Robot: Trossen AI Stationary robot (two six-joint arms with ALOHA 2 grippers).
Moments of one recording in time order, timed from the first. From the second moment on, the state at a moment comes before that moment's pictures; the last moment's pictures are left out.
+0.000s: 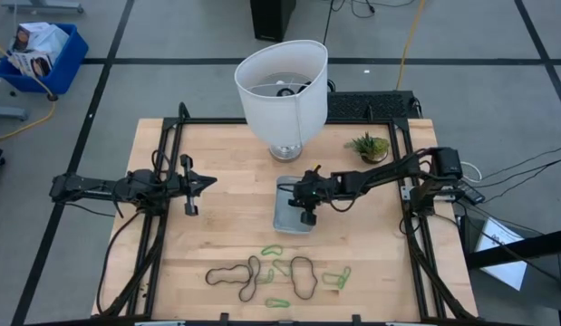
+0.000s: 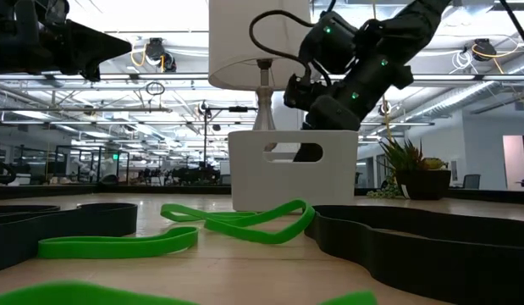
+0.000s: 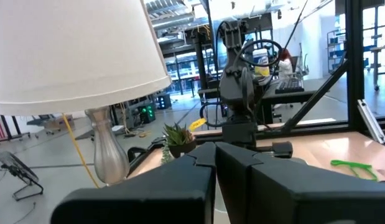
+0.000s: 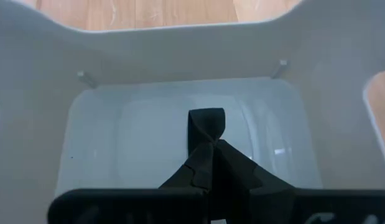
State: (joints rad) left arm -0.06 0.18 0.04 0.32 -0.19 0.20; right arm -0.03 1.74 0.87 0.02 0.02 0.09
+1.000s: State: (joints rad) left arm -0.06 0.18 0.04 0.31 -0.19 0.21; right arm 0.02 1.54 0.87 0.08 0.05 0.08
